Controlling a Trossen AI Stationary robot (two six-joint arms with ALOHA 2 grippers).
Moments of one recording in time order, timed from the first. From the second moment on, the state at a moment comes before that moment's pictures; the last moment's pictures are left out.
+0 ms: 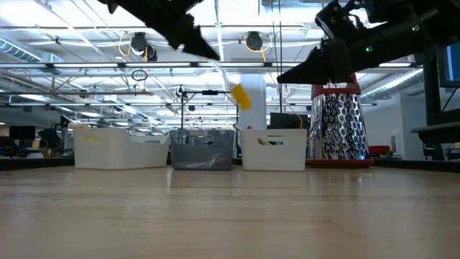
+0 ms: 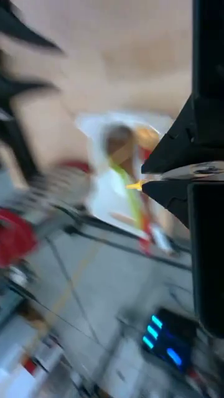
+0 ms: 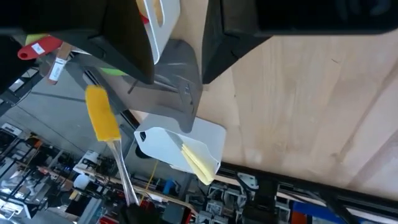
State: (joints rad) left arm 0.10 1.38 0.99 -0.04 -0.29 0.44; right arm 0.13 1.31 0.42 0.69 0.47 -0.23
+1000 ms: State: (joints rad) left arm 0.27 1.73 0.99 0.04 -0.39 0.50; right arm 0.13 1.31 0.42 0.68 0.47 -0.22
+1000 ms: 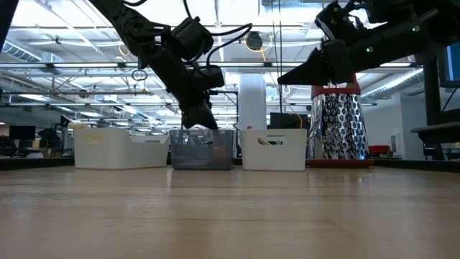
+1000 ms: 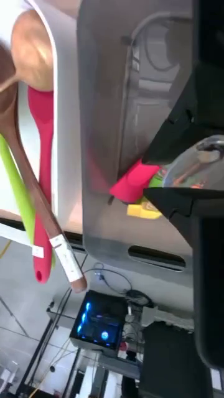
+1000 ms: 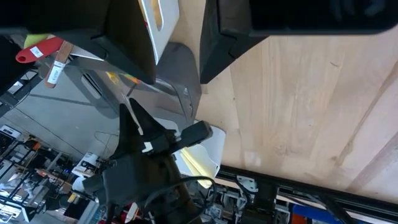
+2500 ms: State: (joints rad) left arm 0.14 1.06 0.90 -0.40 0.28 0.43; right arm 0.14 1.09 0.42 0.51 0.36 -0.20
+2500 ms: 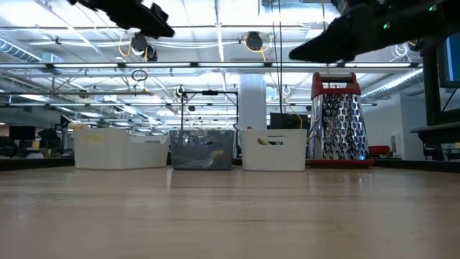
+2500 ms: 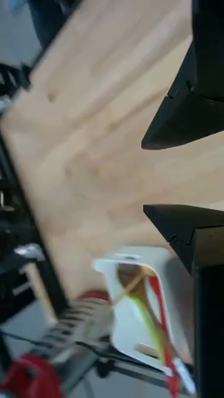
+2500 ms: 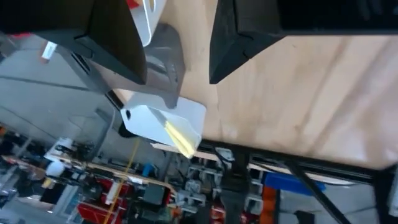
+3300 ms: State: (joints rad) left arm 0.14 0.29 0.22 0.12 0.37 0.32; right arm 0.21 0.42 0.27 0.13 0.20 -0.14
